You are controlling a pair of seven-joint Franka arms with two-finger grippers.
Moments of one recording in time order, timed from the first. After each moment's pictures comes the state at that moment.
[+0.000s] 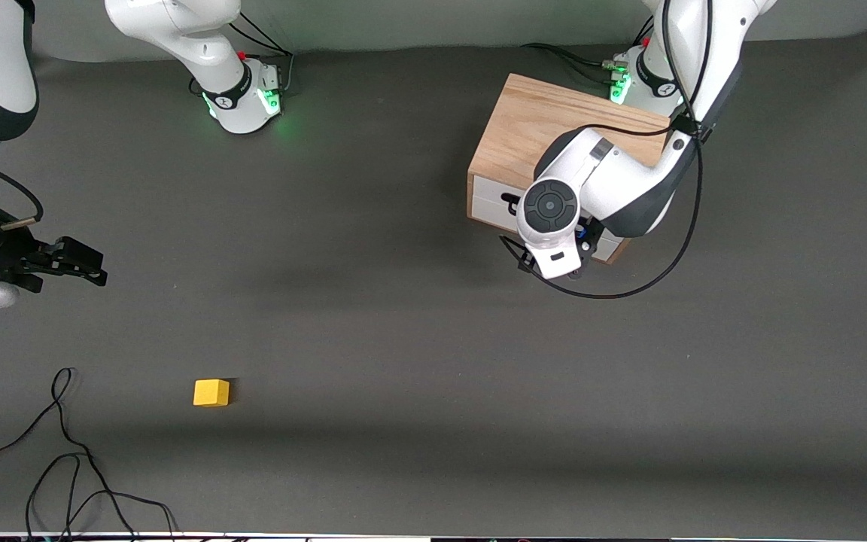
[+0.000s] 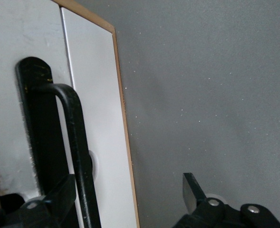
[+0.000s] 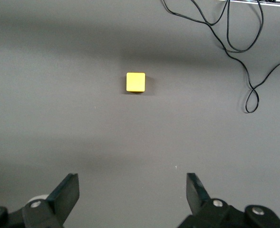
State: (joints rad) left arm -0.18 0.42 -0.47 -1.85 0.12 1.93 -1.81; right arm 0.15 0.15 -0.15 -1.51 0.01 1.71 -0.06
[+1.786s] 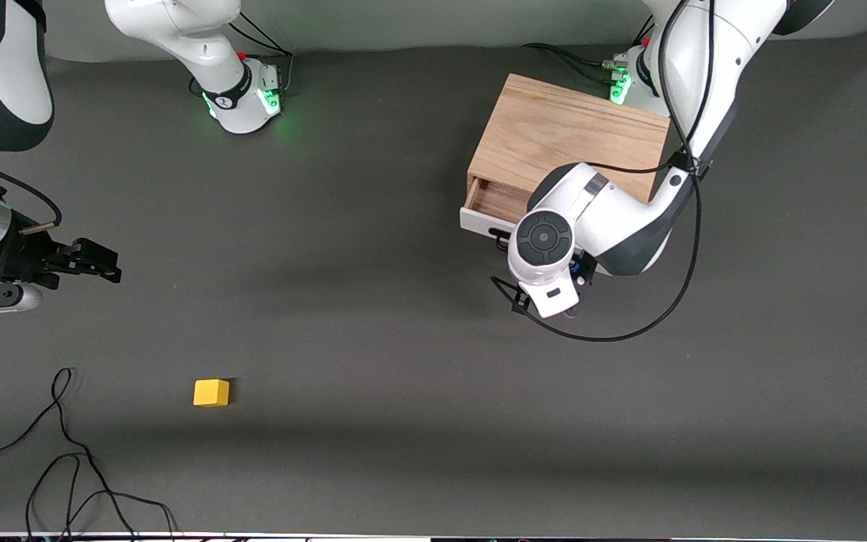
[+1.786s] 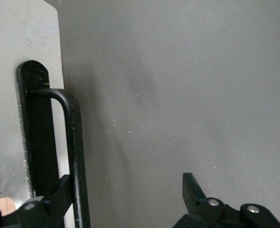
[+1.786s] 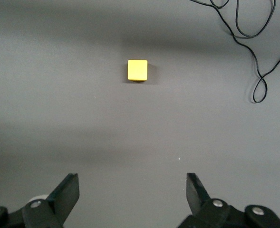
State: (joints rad) left arm -0.20 0.60 -0.47 -1.57 0.26 1.92 -1.91; right arm 0.16 0.15 -0.15 -1.54 0.01 1.71 -0.06
